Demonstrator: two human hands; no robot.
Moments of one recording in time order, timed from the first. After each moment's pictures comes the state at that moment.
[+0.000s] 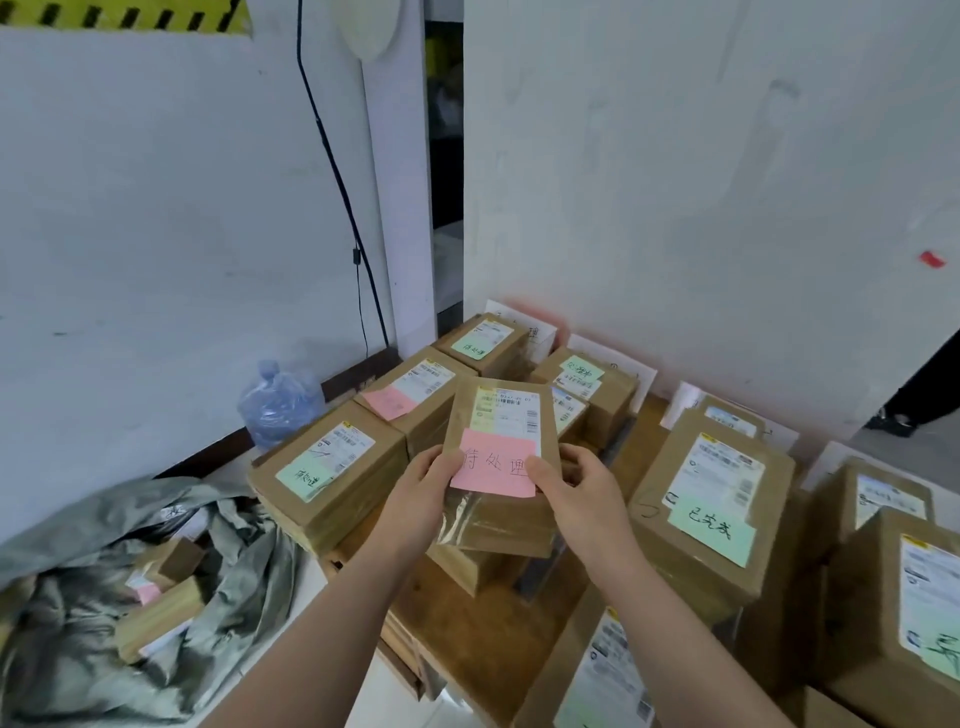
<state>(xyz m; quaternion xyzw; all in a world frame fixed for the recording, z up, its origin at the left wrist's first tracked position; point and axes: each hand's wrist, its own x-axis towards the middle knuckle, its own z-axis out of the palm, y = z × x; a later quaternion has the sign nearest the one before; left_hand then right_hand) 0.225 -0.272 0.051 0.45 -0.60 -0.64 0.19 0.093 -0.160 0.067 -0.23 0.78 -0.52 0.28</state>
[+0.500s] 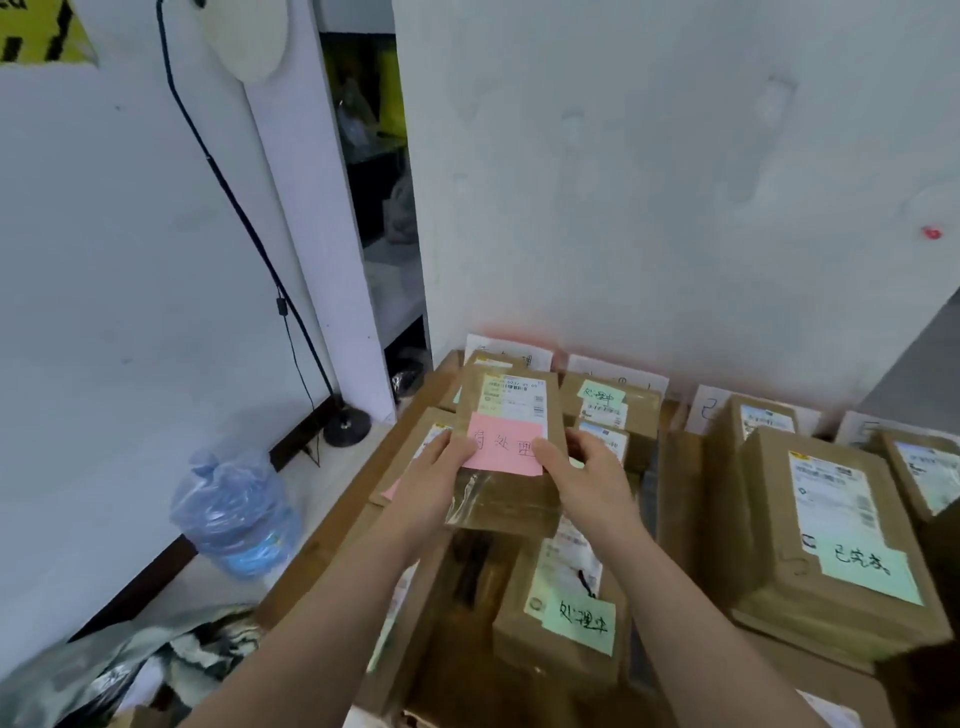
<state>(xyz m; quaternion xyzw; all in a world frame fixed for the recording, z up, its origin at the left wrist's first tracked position) 0.194 -0.470 0.067 0.33 -0.67 -0.66 0.08 0.098 -0.326 0.068 -0.14 0.79 -0.57 0.19</state>
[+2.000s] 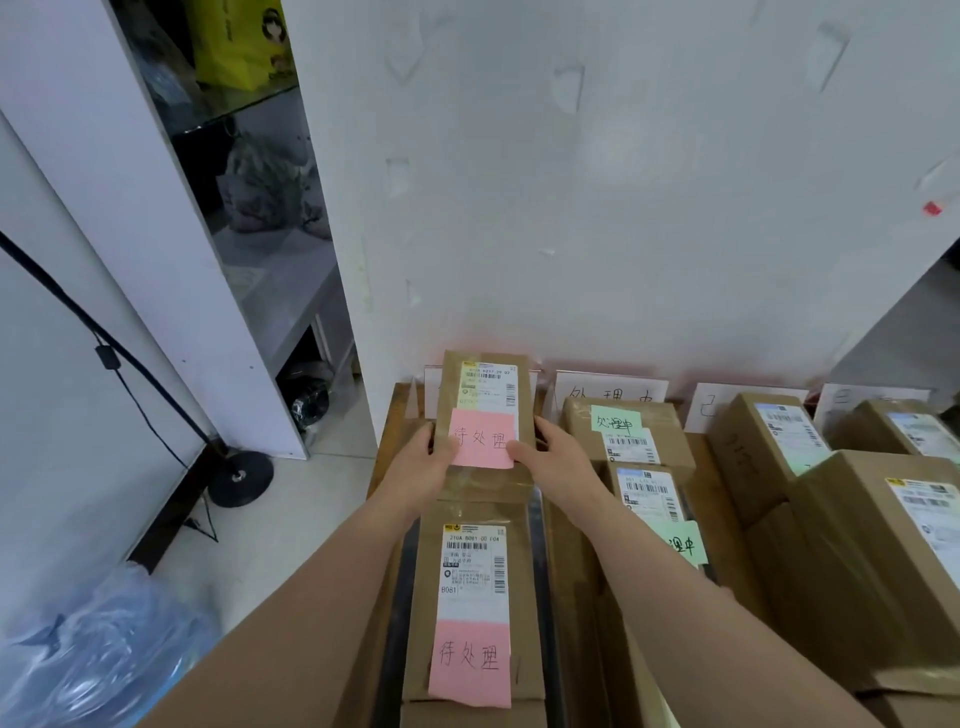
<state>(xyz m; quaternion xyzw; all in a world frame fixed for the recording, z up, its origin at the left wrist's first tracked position) 0.025 -0.677 0.010 0.22 -0.76 -0.61 -0.05 -0.026 -0.513 0.024 -0.04 0.83 -0.52 0.20</state>
